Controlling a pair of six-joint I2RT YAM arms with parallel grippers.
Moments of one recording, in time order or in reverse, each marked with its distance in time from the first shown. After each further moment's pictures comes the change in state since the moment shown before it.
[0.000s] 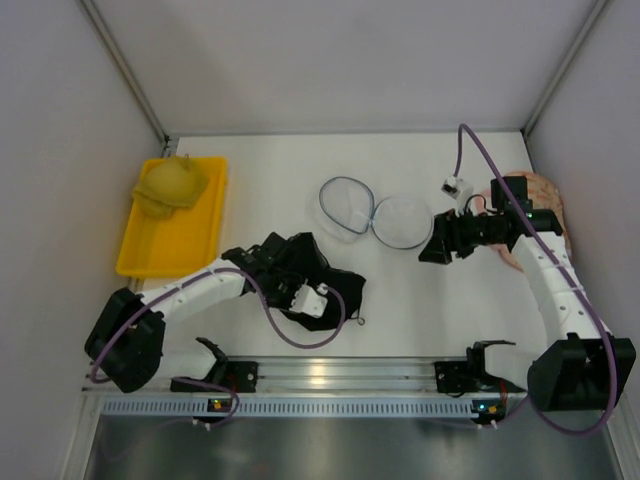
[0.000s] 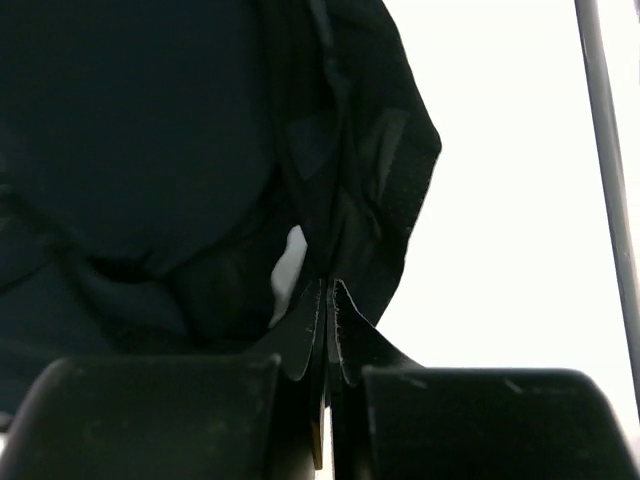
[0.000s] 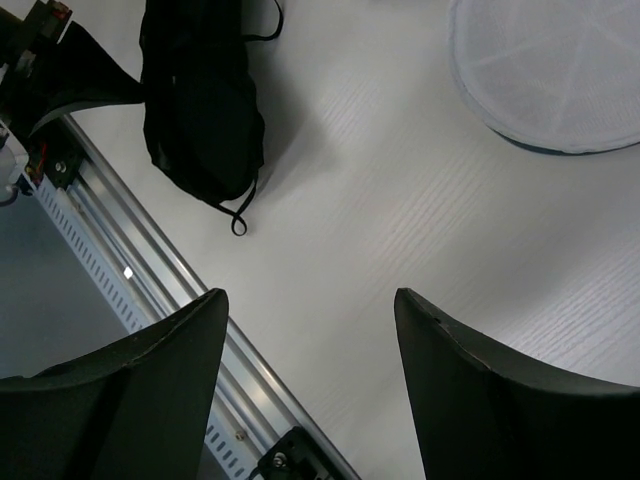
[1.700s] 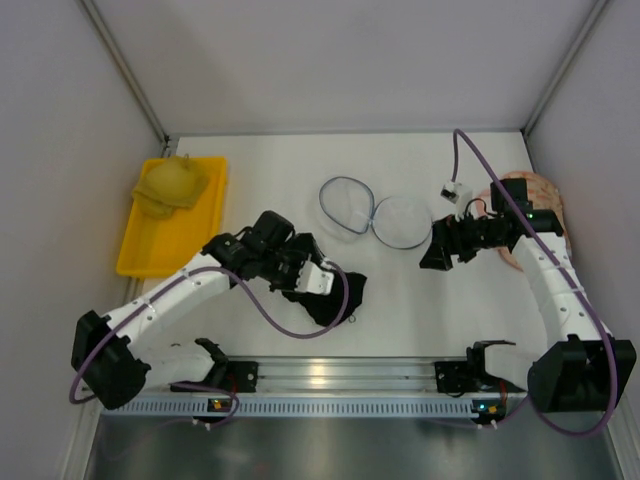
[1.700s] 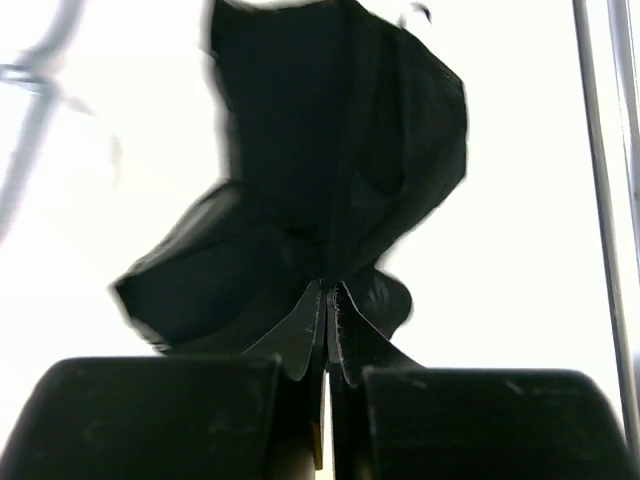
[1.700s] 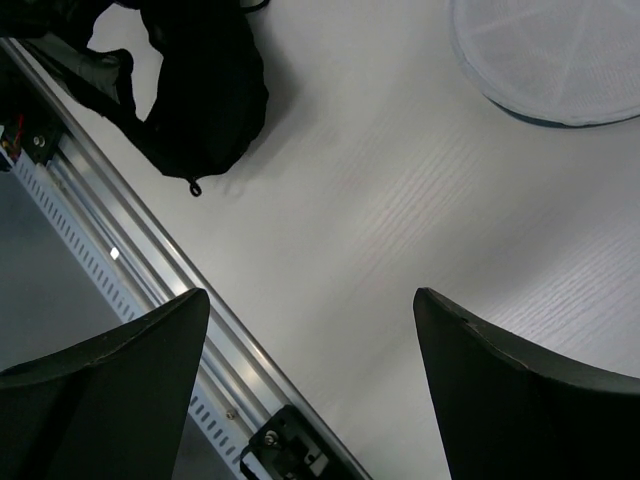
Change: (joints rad) left arm -0.046 -0.138 0.201 -0.114 -0.013 -0.151; right arm 0.000 -0.006 0.000 -0.063 0.032 -0.060
